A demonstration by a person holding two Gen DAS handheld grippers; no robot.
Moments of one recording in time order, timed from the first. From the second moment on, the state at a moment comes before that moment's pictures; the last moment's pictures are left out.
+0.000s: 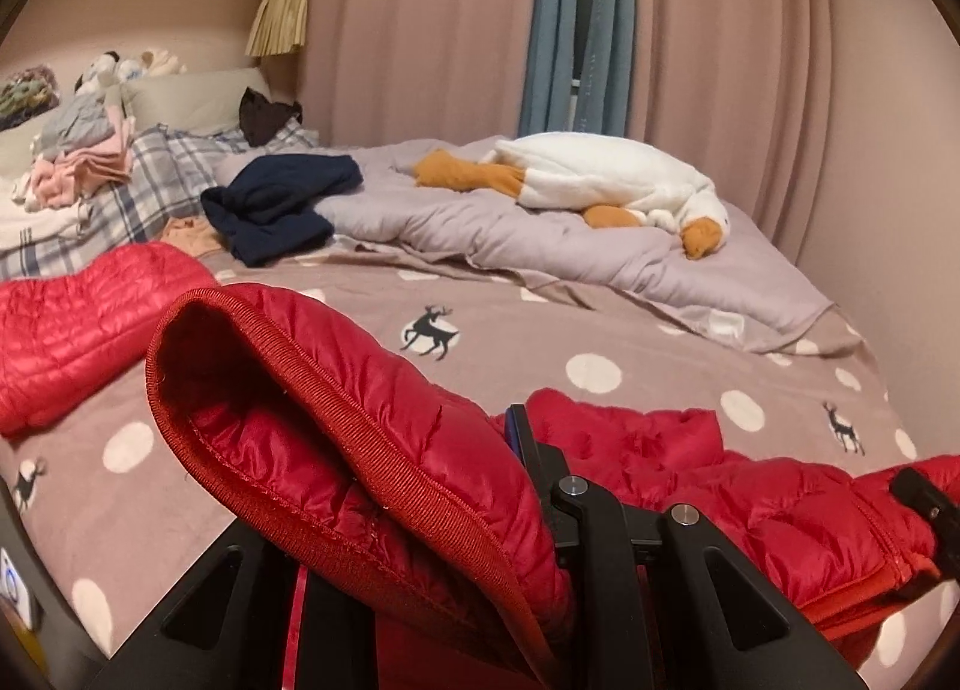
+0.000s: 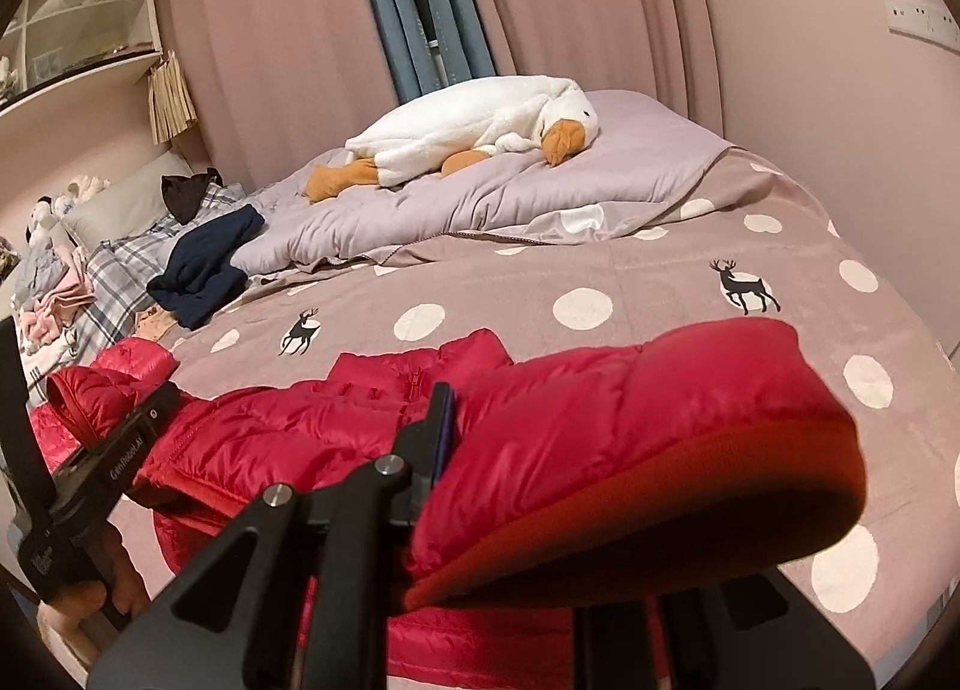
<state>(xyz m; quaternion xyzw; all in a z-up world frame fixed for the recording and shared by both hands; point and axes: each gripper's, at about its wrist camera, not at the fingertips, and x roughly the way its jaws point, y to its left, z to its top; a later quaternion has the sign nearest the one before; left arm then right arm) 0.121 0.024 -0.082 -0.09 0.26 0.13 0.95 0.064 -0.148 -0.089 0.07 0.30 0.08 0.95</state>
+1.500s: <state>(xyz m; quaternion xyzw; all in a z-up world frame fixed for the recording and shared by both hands) 0.108 0.016 -0.094 -0.10 0.24 0.13 0.96 0.065 -0.166 -0.113 0.12 0.32 0.06 0.94</state>
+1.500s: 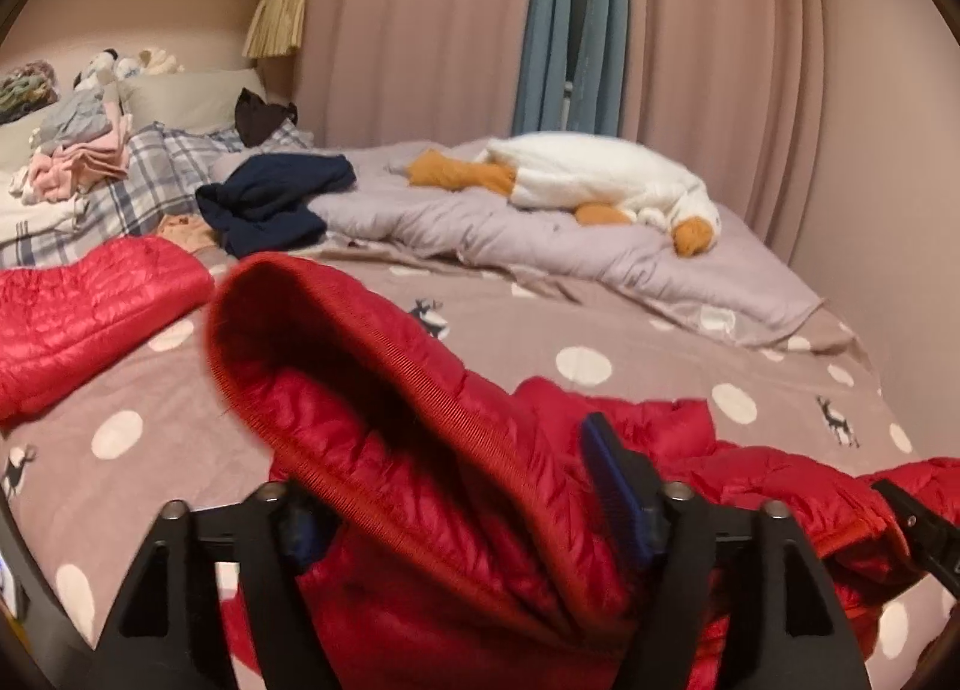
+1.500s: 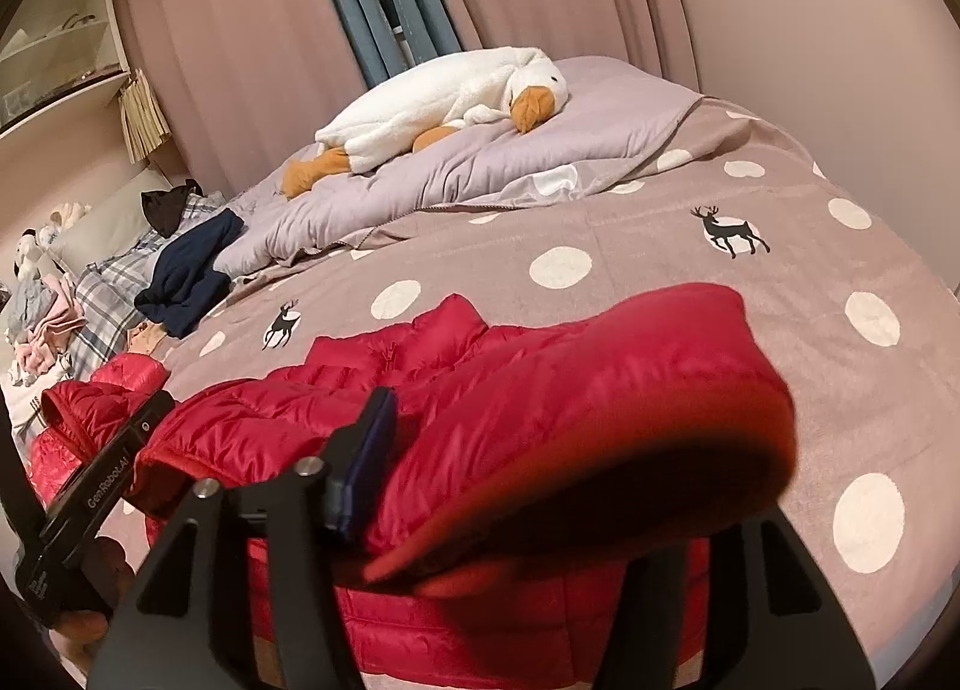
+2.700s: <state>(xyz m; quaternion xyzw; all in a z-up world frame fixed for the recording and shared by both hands) 0.165 0.033 -0.190 -0.08 0.29 0.13 0.94 0.121 -0.159 -0.196 0.06 0.33 0.03 0.94</state>
